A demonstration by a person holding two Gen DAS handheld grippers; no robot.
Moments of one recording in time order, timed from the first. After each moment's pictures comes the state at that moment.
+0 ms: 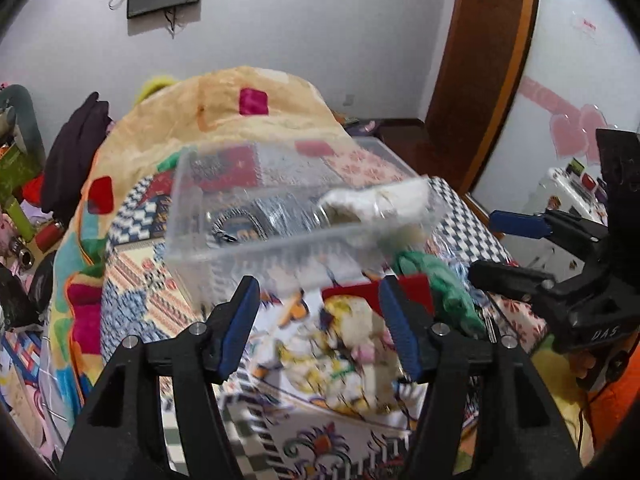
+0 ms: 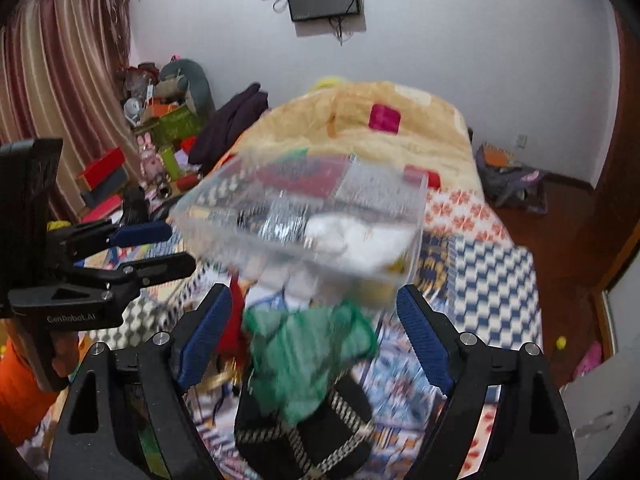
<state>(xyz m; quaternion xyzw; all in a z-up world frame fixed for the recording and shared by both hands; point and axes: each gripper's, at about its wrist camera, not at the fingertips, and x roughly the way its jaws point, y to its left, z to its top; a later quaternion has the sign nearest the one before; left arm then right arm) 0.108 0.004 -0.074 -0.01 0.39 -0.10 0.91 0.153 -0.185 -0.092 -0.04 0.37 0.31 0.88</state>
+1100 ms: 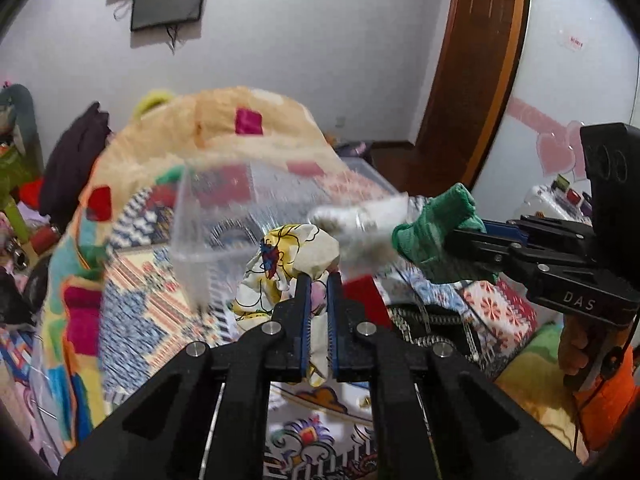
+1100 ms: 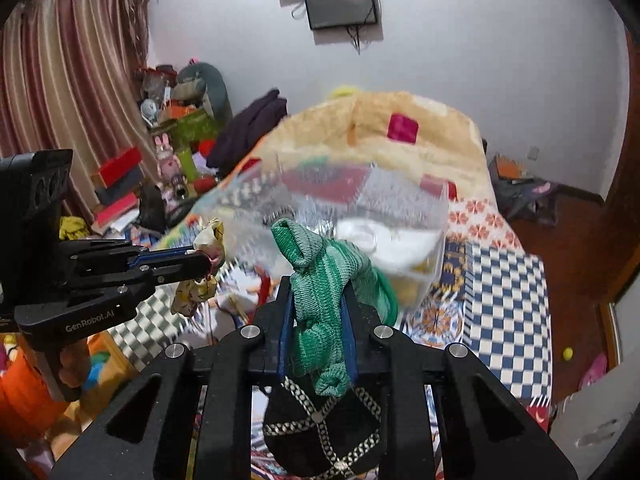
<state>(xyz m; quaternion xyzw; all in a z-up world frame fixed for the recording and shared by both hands) 0.081 0.011 -0.055 -0.03 0.34 -0.11 0.93 0.132 -0.180 -0.073 -0.04 0.33 0.33 0.88</state>
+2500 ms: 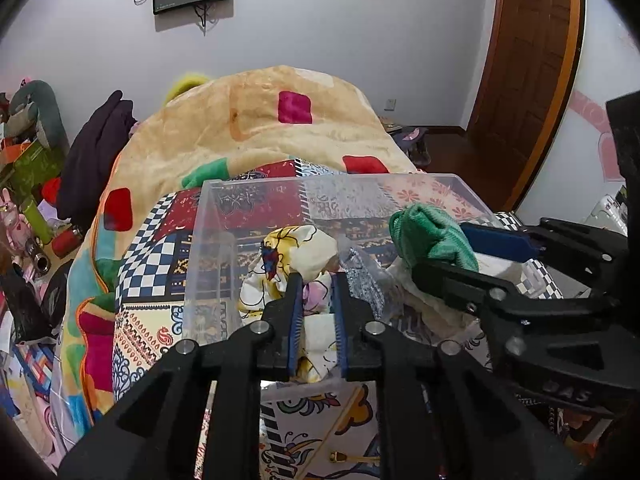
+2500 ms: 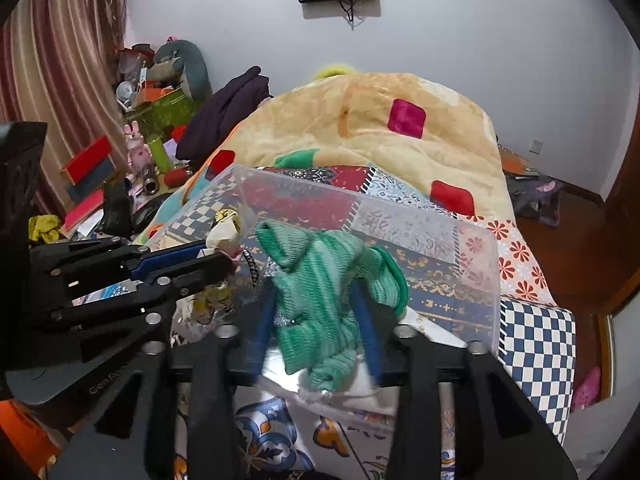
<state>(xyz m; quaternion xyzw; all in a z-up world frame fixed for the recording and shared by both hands) 0.194 0.023 -0.082 -0.01 0.39 -0.03 0.92 0.225 -0.110 -0.093 -0.07 0.37 0.31 0.87</state>
